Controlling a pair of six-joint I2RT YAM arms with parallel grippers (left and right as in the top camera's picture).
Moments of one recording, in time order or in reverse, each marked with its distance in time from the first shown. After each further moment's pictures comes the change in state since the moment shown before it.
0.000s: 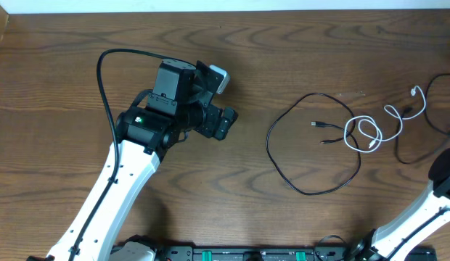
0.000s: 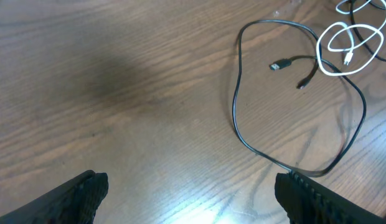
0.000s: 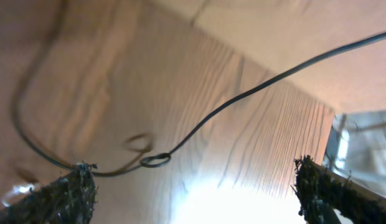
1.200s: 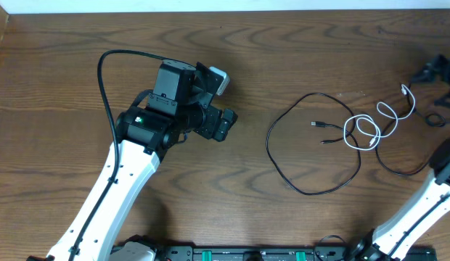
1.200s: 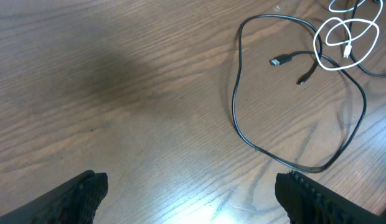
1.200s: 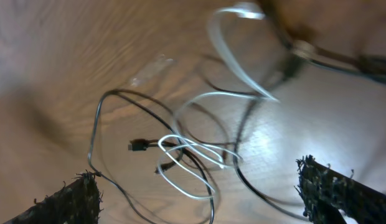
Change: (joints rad) left arm 0.000 0.000 0.000 -0.014 0.000 0.000; right arm 0.011 0.149 -0.033 -0.179 -0.980 -0.526
